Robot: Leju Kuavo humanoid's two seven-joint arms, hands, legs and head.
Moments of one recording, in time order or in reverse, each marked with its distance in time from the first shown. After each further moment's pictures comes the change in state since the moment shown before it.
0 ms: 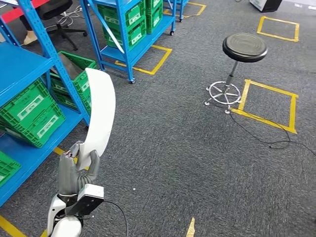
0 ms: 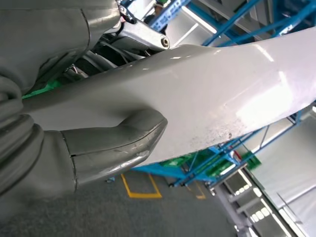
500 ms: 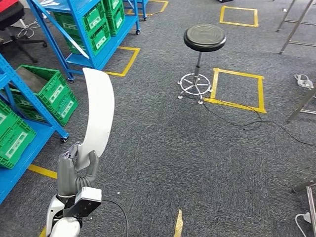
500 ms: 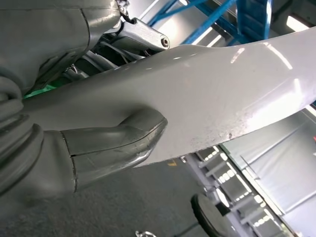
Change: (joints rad) left arm -0.005 0.002 0.003 0.000 0.020 -0.015 -0.037; right arm -0.057 -0.006 -0.133 0.078 0.176 0.040 -0.087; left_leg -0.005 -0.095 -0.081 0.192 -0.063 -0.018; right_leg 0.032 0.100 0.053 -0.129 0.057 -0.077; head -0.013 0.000
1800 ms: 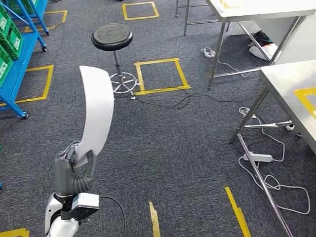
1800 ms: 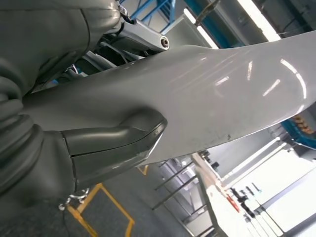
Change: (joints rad) left arm -0.018 0.004 0.006 0.000 0.013 0.008 -0.105; right arm -0.013 -0.004 -0.039 0.012 0.081 0.018 -0.045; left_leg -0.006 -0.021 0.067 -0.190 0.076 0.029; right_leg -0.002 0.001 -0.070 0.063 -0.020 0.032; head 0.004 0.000
